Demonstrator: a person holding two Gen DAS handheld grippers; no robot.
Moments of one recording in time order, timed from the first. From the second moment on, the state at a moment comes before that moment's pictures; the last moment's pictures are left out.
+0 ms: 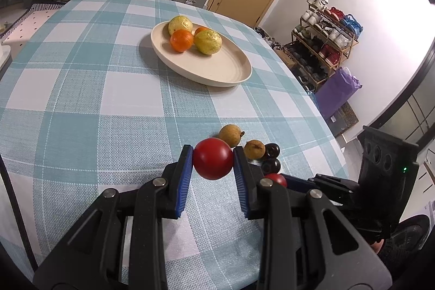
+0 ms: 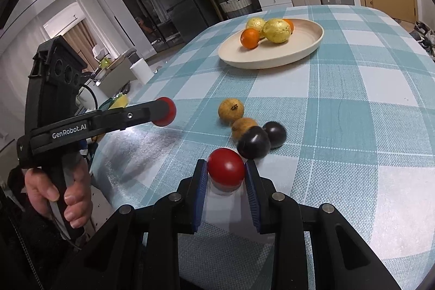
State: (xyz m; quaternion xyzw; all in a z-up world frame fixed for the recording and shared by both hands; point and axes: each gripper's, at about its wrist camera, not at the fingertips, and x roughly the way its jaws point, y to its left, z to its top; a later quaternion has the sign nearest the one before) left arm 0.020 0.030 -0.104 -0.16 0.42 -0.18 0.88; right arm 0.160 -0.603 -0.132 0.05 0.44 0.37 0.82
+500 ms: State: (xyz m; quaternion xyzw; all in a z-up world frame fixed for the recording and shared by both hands) left arm 0.032 0.026 -0.100 -0.15 0.42 -0.18 0.88; right arm 0.154 -0.609 -0.121 0.07 0.41 0.40 0.82
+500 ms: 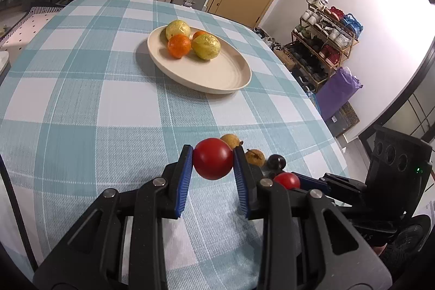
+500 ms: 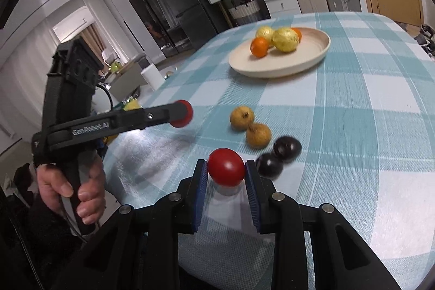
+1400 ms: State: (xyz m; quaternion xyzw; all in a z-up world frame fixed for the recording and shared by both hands) left arm 0.160 0.033 -0.078 -0.15 0.41 -0.17 0.88; right arm 0.270 -0.606 -0.065 0.09 0.35 0.39 0.84
